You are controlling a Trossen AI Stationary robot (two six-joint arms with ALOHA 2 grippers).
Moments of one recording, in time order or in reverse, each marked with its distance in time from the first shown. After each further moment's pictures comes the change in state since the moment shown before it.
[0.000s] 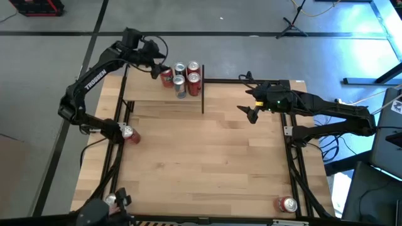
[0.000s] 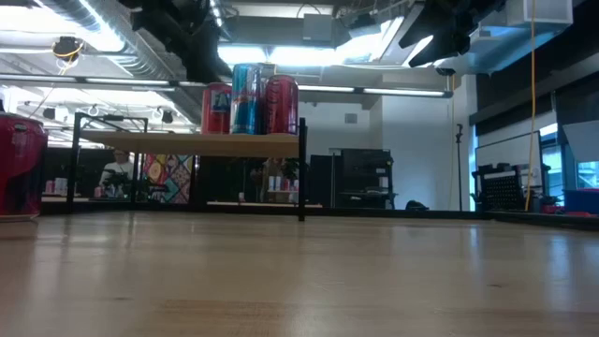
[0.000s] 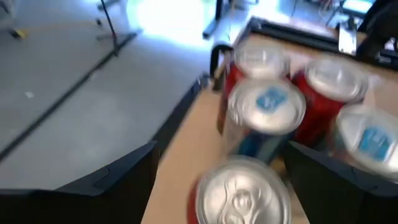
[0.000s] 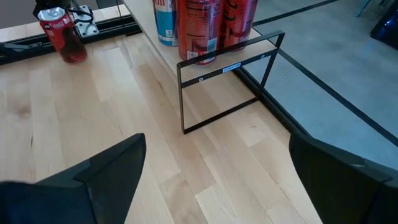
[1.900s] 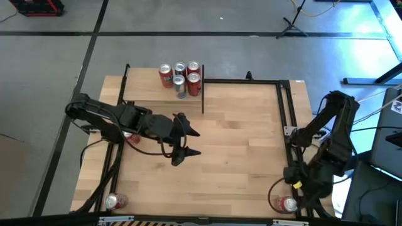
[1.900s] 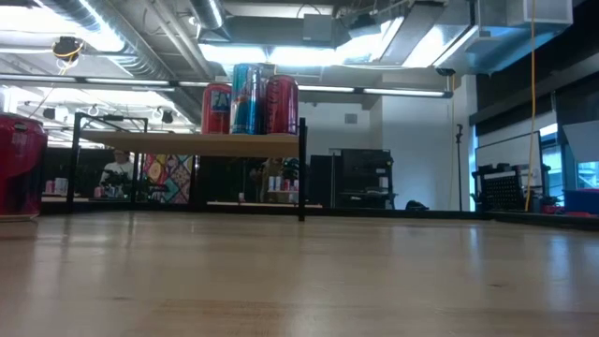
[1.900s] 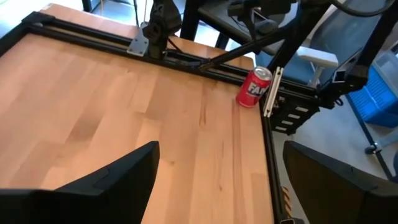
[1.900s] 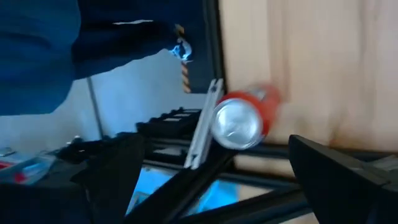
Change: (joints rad) left arm -1.331 0.122 0.255 0.013 -0.701 -0.781; right arm 1.236 0.227 0.272 -0.506 -0.416 1.100
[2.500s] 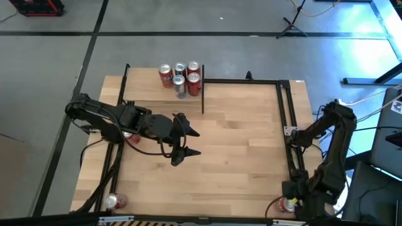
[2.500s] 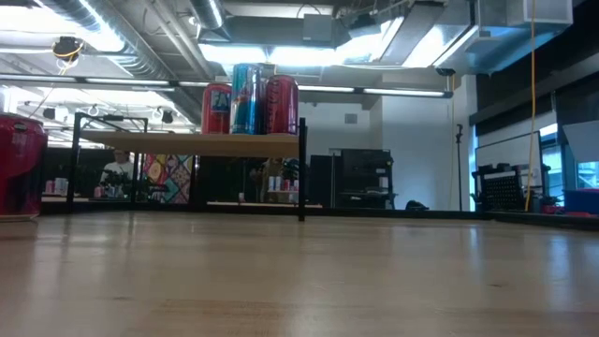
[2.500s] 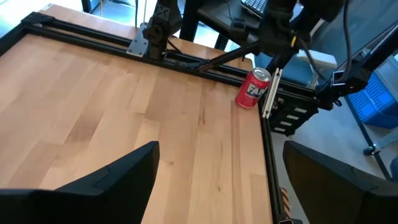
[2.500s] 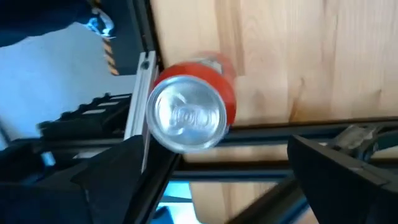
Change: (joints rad) left arm 0.000 -0.001 0.000 0.002 0.000 -0.004; right arm 0.119 0.241 0.000 -0.091 0.032 0.086
